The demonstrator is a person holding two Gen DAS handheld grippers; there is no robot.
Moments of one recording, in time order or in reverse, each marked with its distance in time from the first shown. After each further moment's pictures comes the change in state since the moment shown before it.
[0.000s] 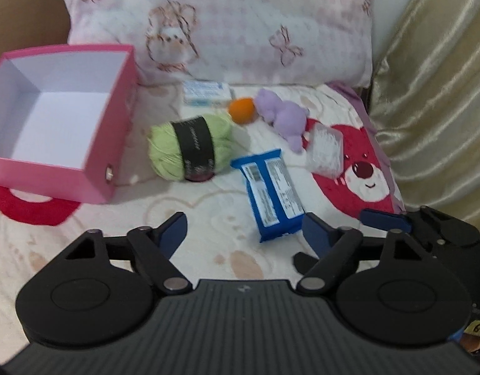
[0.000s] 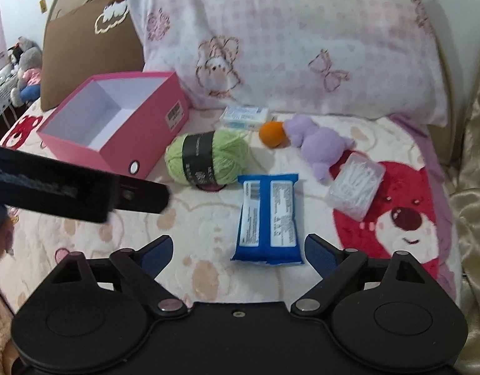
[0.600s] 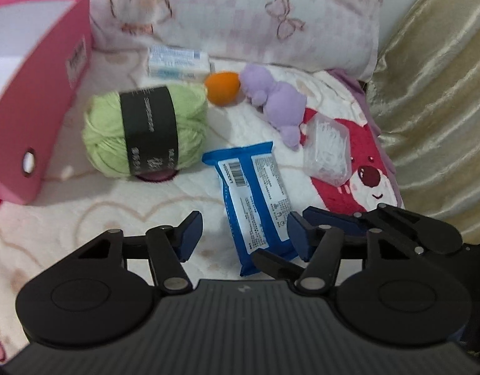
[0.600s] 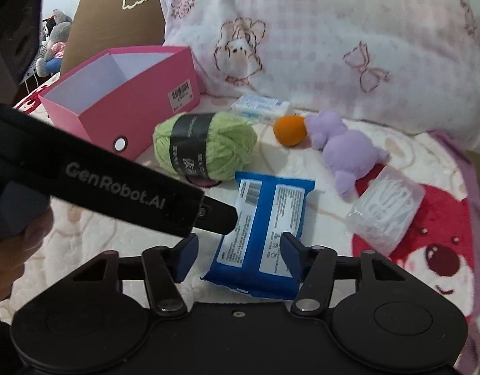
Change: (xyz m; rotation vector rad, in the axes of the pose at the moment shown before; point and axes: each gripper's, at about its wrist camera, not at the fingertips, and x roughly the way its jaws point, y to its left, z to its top) left arm 0.107 0.006 -0.001 -0.062 0.013 -0.116; right arm 0.076 -0.032 -0.012 -0.147 -0.053 0.063
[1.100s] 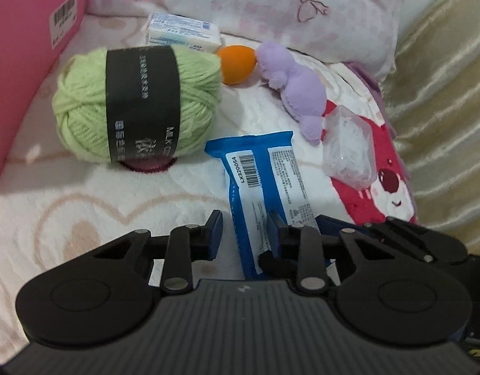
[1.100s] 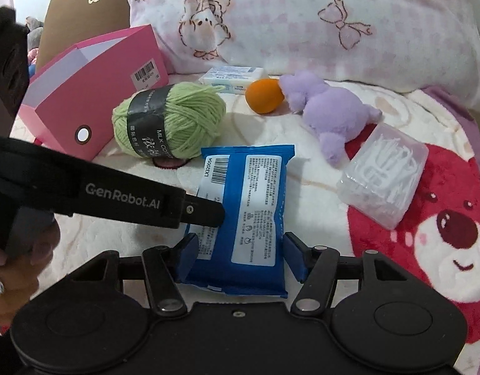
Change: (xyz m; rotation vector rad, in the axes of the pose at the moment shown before) left arm 0.047 0.021 -0.008 -0.063 -0.002 -0.040; right arm 0.030 -0.020 -0.008 0.101 0.049 -0.013
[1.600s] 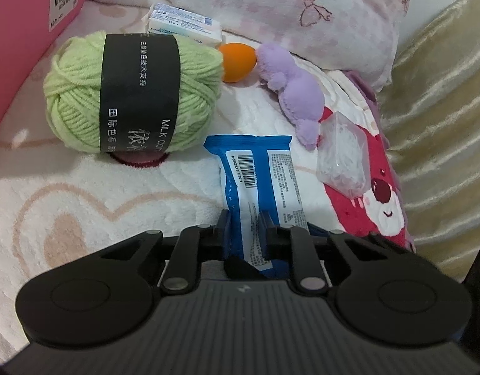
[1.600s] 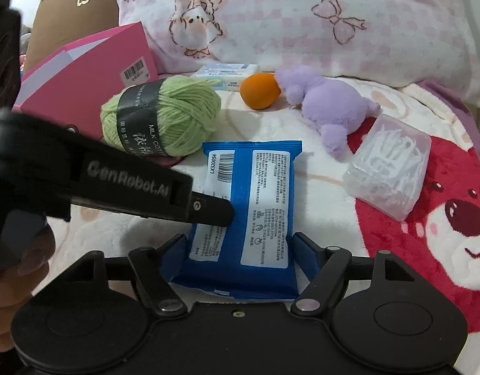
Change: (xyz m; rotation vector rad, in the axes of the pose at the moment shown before) left arm 0.007 0.003 -0.001 -0.046 -0.012 -0.051; right arm 0.016 0.012 -0.012 0.010 -0.050 -0.075
